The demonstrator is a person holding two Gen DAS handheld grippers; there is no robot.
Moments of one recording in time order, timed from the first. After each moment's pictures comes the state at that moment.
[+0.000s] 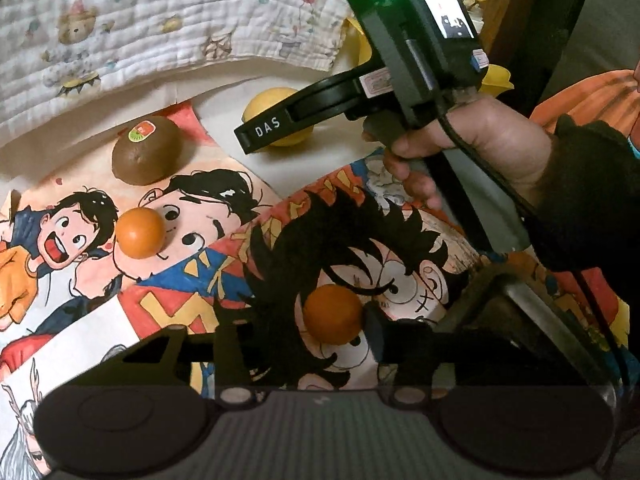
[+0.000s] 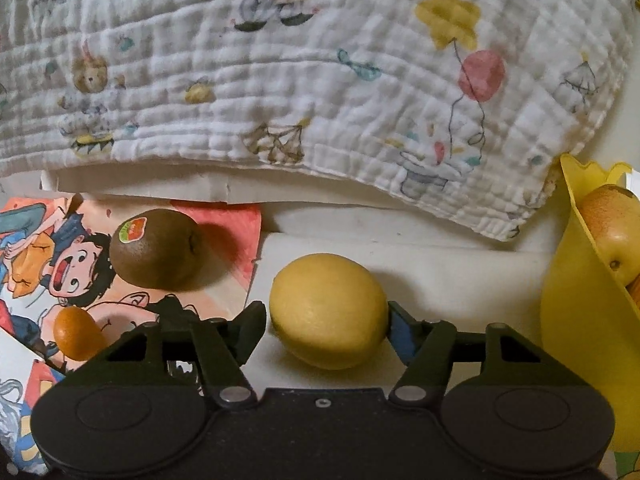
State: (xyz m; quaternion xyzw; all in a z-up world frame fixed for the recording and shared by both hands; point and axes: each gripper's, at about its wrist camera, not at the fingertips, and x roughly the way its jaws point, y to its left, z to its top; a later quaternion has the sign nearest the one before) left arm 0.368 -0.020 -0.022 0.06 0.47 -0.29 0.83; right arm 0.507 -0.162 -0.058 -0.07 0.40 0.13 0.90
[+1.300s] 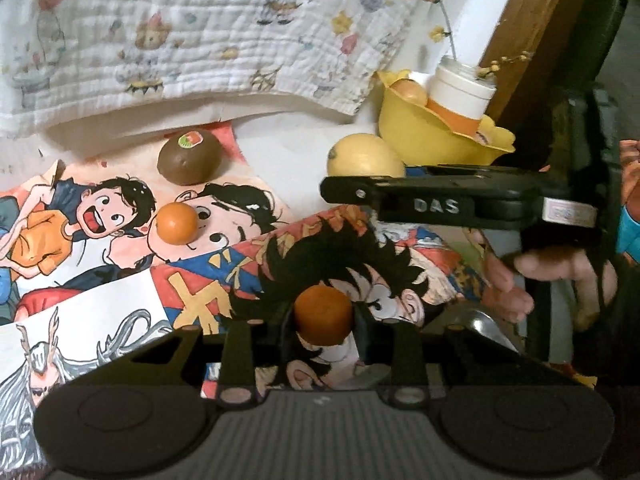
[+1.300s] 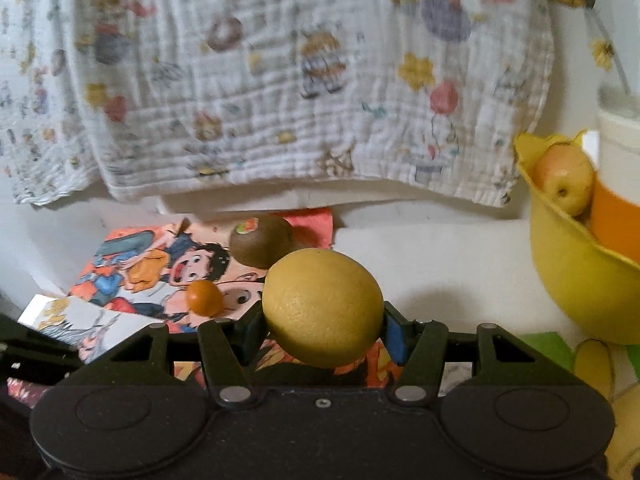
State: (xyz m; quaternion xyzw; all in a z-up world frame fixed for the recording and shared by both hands) left arm 0.341 0.001 0.011 -0.03 0.45 -0.25 0.86; right arm 0.400 -0.208 -0.014 0.03 0.34 0.21 0.91
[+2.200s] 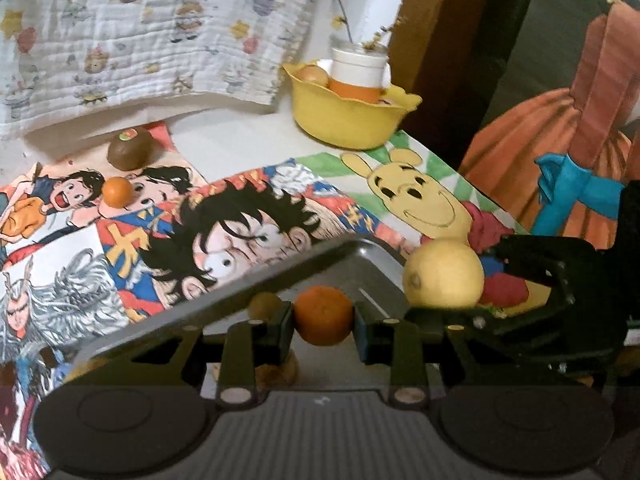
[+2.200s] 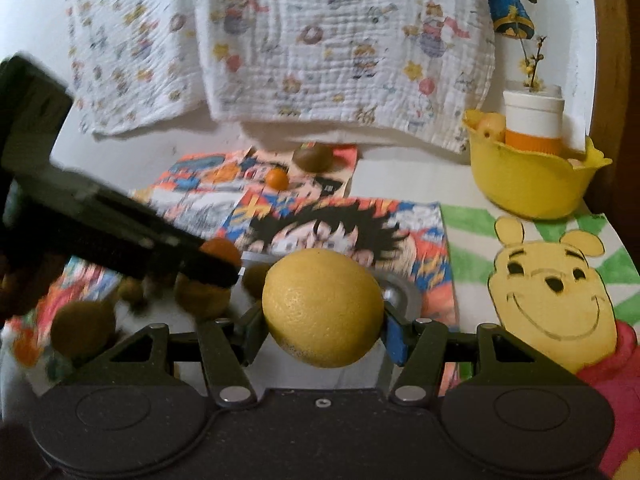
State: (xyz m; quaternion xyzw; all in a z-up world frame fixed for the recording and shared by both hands) left arm 0.229 -0.039 0.032 0.01 0.42 -0.29 0.86; right arm 0.184 -0.267 0.003 -0.03 0.34 0.23 0.91
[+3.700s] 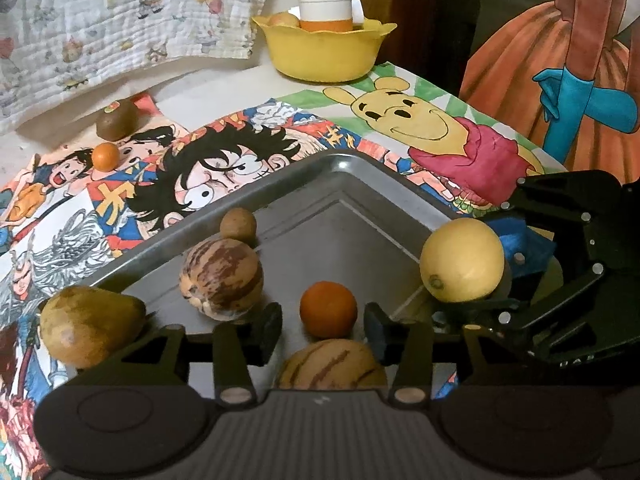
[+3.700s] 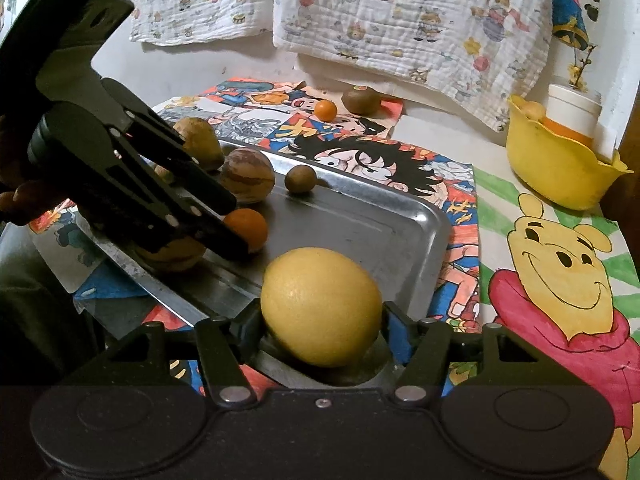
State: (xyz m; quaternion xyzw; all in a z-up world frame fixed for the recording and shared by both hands) left arm 0.179 -0.064 0.007 0.10 0.45 -0.27 0.85; right arm 0.137 -0.265 -0.019 -0.13 0.36 0.28 0.88
